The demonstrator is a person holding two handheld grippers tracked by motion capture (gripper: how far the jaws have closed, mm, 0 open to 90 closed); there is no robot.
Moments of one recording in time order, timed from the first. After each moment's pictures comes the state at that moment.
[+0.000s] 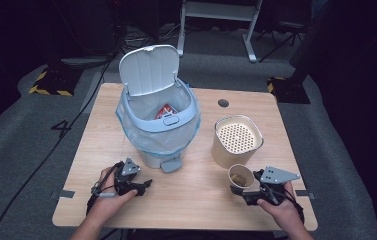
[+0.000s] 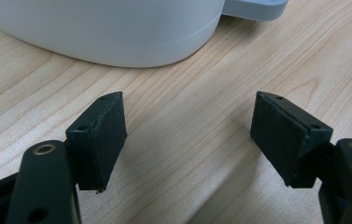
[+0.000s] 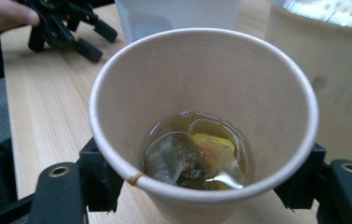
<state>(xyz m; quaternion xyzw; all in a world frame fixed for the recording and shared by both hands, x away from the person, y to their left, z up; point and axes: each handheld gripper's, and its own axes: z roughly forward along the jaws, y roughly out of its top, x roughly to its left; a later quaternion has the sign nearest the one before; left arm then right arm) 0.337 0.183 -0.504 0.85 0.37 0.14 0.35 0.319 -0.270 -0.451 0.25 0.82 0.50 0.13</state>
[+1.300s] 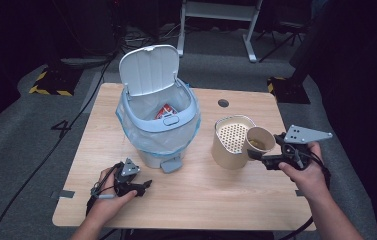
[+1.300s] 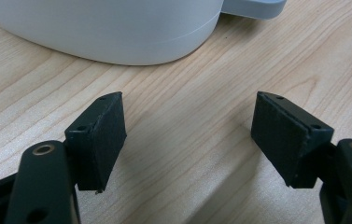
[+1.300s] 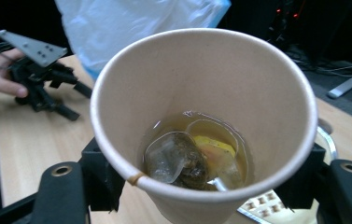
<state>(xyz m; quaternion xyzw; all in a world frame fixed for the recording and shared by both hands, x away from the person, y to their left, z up) 0.336 0.183 -0.504 0.85 0.37 0.14 0.35 0.361 -0.286 -0.328 0.25 0.81 0.50 0.17</state>
